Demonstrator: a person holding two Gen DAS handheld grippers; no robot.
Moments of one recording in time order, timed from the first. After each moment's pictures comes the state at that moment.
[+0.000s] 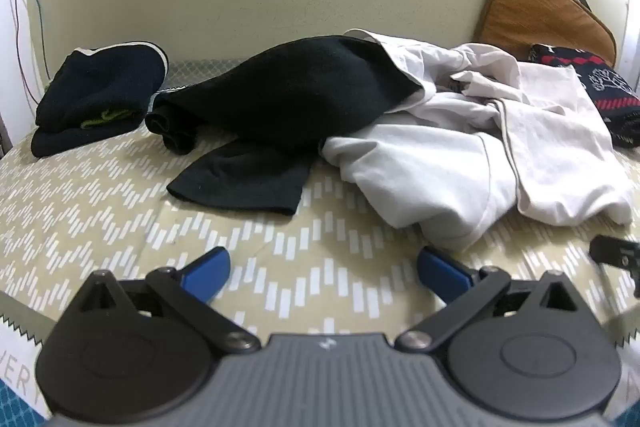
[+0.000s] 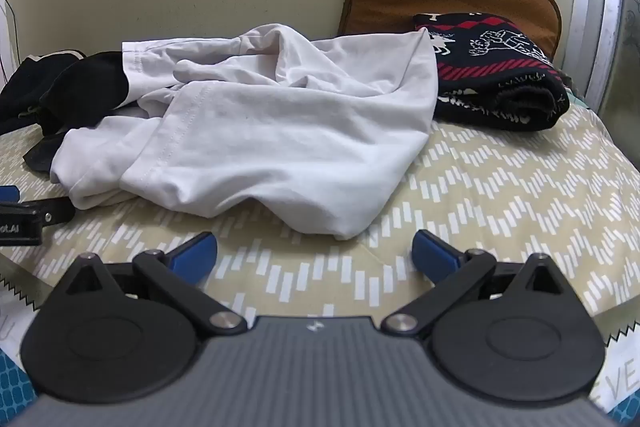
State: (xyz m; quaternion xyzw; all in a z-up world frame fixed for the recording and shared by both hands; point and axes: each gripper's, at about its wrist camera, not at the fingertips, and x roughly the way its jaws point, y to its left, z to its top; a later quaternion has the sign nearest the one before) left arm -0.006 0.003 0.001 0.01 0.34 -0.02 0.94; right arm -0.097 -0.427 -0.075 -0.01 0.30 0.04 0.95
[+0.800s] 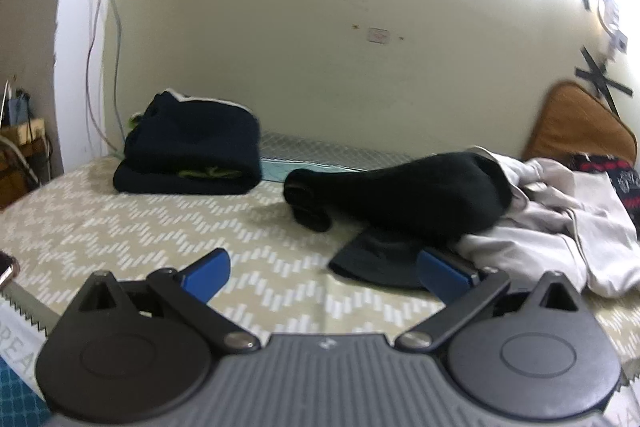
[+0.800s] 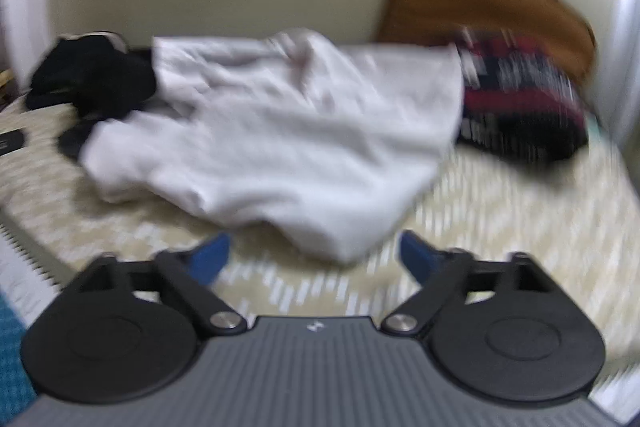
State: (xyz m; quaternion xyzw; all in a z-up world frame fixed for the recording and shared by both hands) left arm -0.026 0.102 0.023 -0.06 0.22 0.04 0.97; right arm -0.101 -0.435 -0.028 -0.08 0.28 0.14 0.95
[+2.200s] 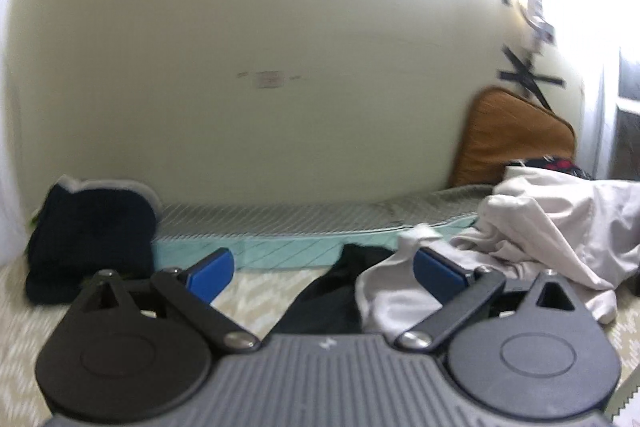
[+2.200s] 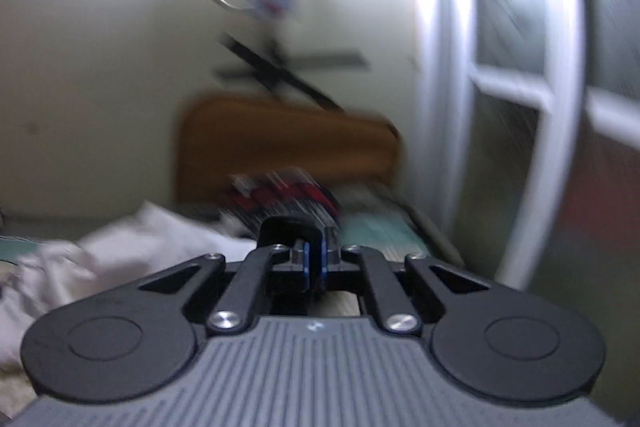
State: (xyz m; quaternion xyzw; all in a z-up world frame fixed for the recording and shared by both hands) left arm 0.032 0.042 0.066 0.04 0.17 -0.09 0.98; right arm -0.108 -0.655 0.073 0.03 0.21 -0.09 0.97
